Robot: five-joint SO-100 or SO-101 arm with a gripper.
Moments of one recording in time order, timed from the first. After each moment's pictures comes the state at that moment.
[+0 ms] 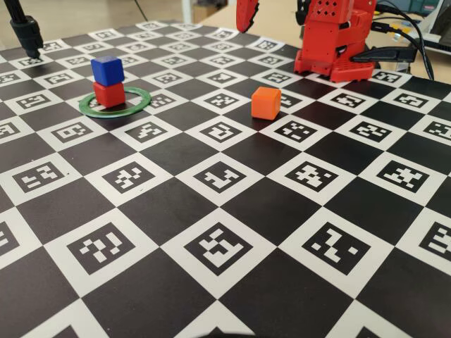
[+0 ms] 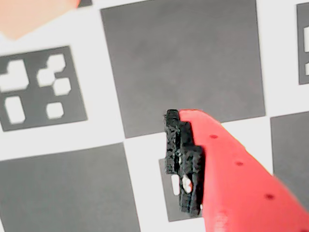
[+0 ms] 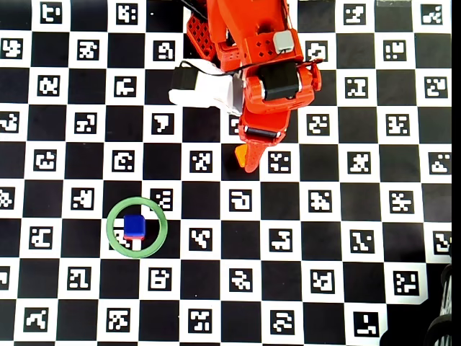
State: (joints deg) arm -14.0 112.7 112.3 91.1 21.9
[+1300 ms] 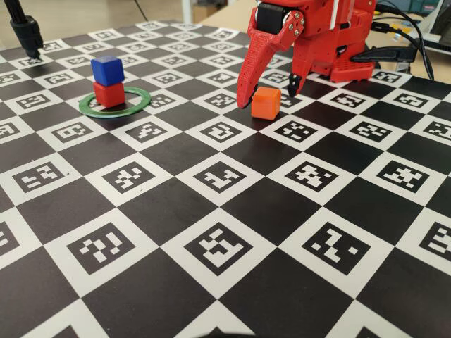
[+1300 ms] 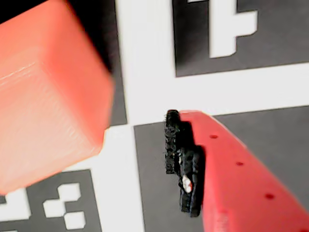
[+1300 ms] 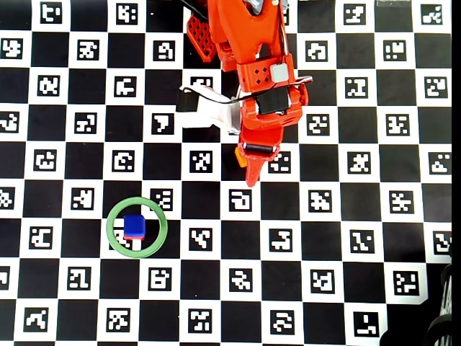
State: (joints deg) arm -11.9 108.2 136.8 58.8 18.8
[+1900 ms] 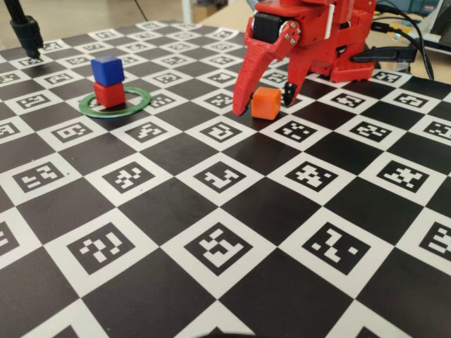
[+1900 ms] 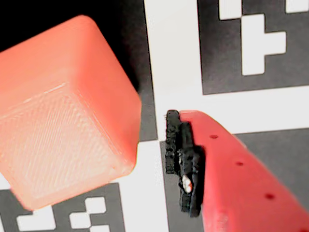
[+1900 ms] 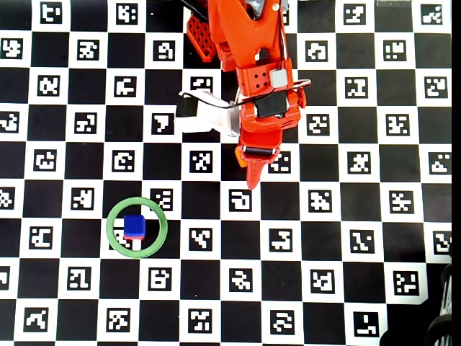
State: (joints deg) arm -10.5 107.2 137.5 55.6 16.5
